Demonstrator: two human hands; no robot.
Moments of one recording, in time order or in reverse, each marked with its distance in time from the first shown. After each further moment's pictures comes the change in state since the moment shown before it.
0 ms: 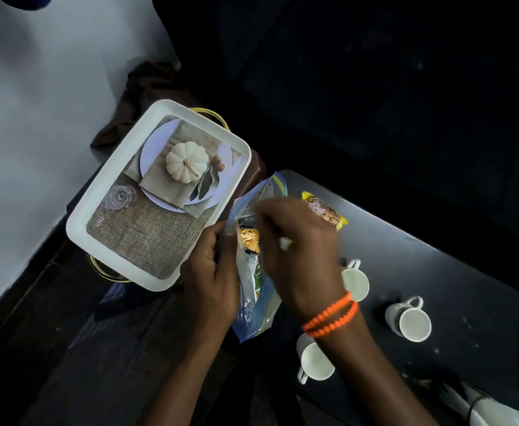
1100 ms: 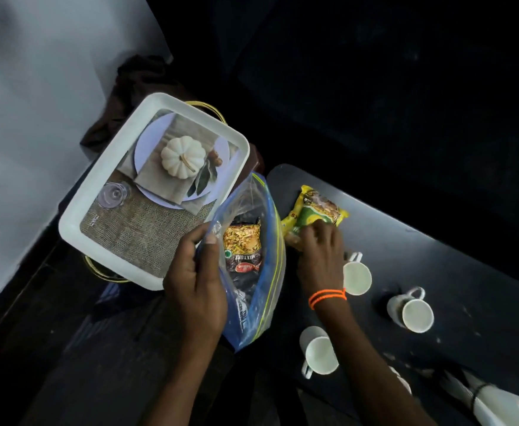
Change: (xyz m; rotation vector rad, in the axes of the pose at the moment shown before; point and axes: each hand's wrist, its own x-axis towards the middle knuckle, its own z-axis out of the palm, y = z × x) left_hand -0.008 -0.010 -0.016 -0.160 0.111 -0.083; right_hand -0.073 0.142 0.059 -0.592 -0.190 0.234
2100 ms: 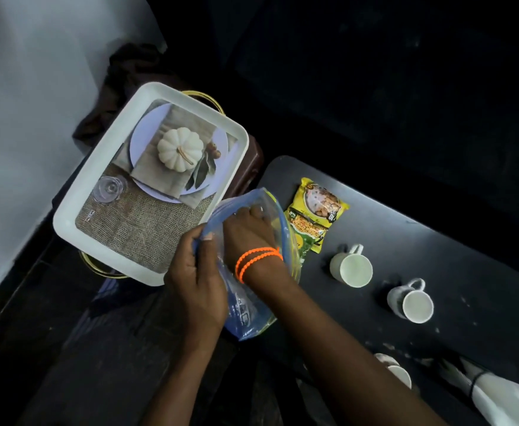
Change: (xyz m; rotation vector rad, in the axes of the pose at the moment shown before) left_hand 0.006 -0.015 -0.001 0.076 0.017 0.010; right_hand 0.037 -0.139 -0.059 0.000 -0.615 -0.112
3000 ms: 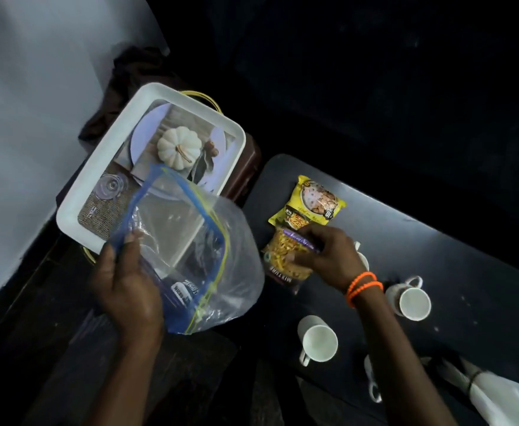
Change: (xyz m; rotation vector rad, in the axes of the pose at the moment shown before) left_hand 0.030 -0.018 -0.048 -0.326 0.270 -0.029; right_hand -0.043 0.151 0.018 0.633 0.131 0.094
